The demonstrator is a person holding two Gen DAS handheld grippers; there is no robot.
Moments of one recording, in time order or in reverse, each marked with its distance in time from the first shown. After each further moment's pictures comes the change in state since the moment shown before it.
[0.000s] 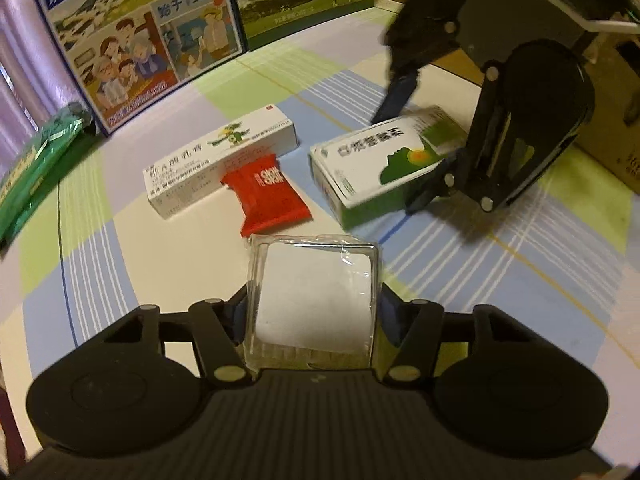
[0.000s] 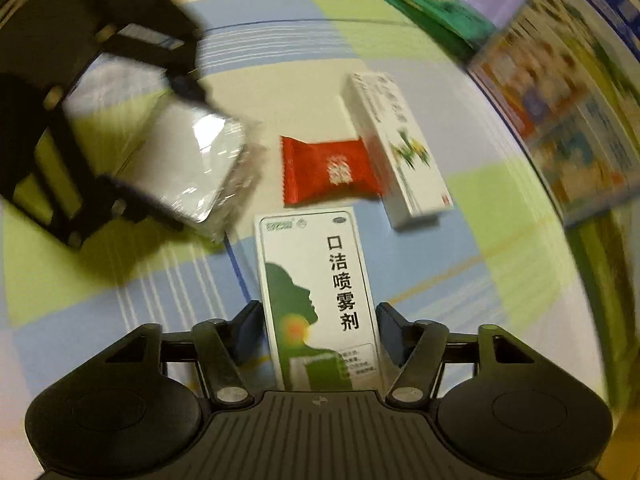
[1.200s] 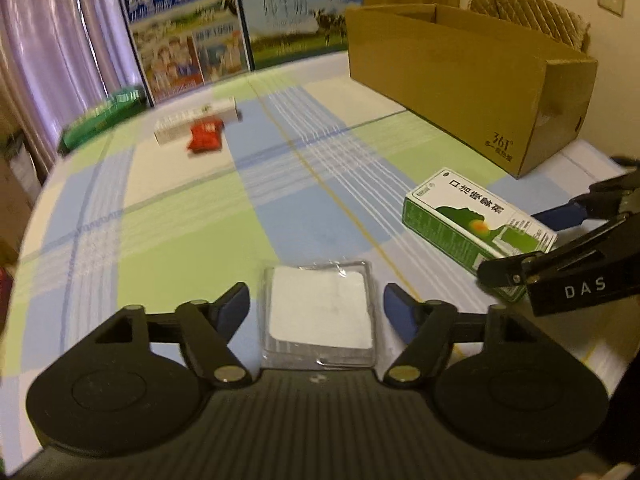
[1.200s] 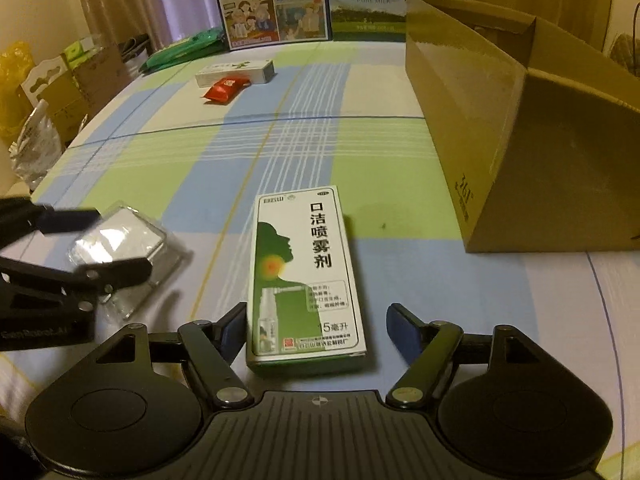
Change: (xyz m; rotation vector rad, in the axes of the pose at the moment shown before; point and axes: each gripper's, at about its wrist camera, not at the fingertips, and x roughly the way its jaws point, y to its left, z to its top) left arm -0.114 -0.191 -0.100 -0.189 -0.159 0.205; right arm -0.113 0.177 -0.226 0.901 -0.286 -0.177
